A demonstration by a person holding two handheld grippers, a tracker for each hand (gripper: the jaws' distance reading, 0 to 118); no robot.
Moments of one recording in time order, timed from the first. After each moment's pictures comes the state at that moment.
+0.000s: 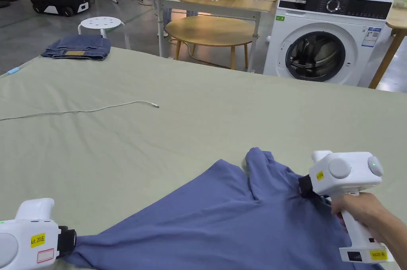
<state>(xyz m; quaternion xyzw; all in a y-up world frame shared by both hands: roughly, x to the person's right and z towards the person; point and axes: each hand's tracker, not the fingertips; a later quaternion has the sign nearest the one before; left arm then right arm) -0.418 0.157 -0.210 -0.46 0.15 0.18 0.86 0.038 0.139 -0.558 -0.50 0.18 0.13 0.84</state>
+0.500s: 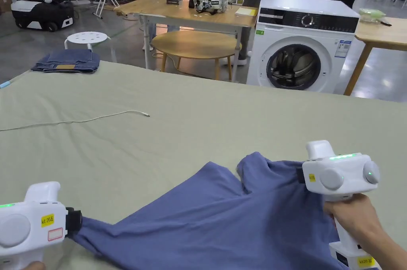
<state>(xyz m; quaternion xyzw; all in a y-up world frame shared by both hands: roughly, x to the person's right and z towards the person) -0.423 0.189 -0.213 -0.40 0.12 0.17 0.89 0.060 0.210 -0.484 -0.33 0.14 0.14 0.92</state>
